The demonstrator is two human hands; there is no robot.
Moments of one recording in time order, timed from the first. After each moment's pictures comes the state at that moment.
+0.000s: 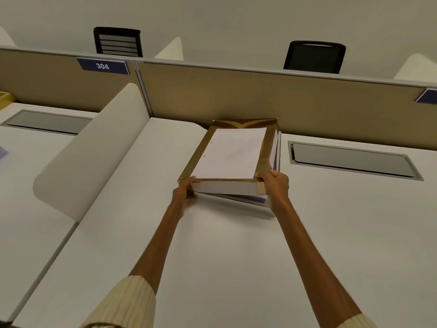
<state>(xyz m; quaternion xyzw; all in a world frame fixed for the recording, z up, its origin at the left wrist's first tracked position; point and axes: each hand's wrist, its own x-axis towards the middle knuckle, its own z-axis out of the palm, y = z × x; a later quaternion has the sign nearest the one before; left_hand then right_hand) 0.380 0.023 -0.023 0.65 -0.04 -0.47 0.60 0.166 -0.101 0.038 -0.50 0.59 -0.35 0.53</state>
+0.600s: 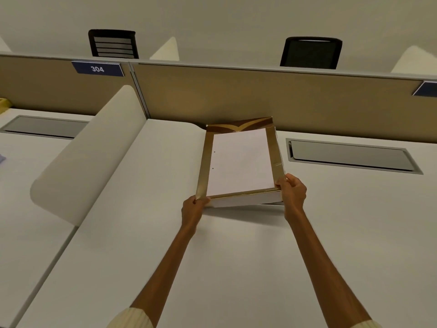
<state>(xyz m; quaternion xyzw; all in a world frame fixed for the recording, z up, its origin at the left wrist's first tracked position) 0.330 0.035 -0.048 0.77 -0.15 -0.36 0.51 0.121 -0.115 0.005 -0.47 0.60 -0.42 0.48</state>
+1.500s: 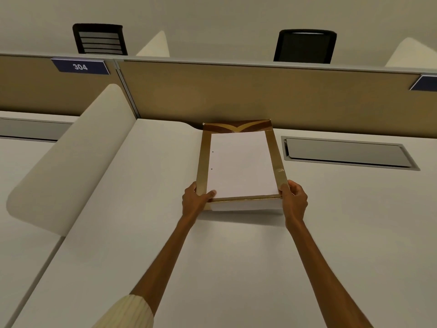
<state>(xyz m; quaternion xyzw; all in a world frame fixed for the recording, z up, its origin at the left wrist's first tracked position) 0.335 -0.010 -0.033 0.79 -0.26 -0.33 0.44 0.103 -0.126 -0.032 -0.47 0.62 -0.44 0.45</state>
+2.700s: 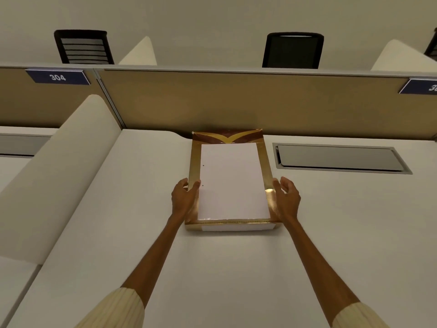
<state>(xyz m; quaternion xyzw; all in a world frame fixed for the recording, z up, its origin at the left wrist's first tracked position) 0.359 -0.065 -0.032 0.80 -0.26 -0.28 0.46 0.108 -0.178 -0.039 -0.51 0.61 -0.41 0.44</state>
